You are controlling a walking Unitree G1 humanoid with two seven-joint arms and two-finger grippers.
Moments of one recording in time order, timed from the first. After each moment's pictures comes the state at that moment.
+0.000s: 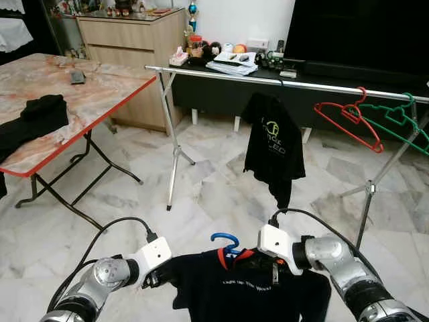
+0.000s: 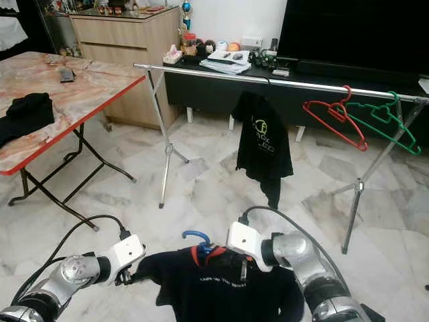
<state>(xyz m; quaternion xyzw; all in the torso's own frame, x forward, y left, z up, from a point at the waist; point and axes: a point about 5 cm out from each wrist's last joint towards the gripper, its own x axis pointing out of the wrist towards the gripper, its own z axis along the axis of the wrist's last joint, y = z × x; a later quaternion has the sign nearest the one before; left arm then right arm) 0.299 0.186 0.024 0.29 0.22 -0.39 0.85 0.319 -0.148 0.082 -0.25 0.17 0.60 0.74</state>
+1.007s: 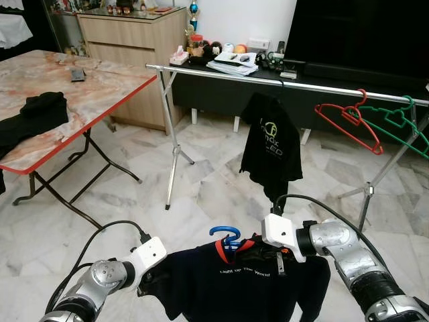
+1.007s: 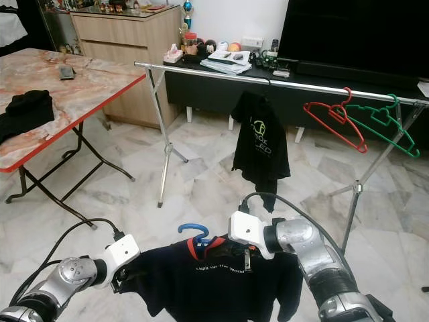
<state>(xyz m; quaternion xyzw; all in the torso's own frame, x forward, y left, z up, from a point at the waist) 0.298 0.193 0.020 0.27 0.25 -0.35 0.86 0.323 -0.151 0.107 -0.27 0.14 0.63 0.72</state>
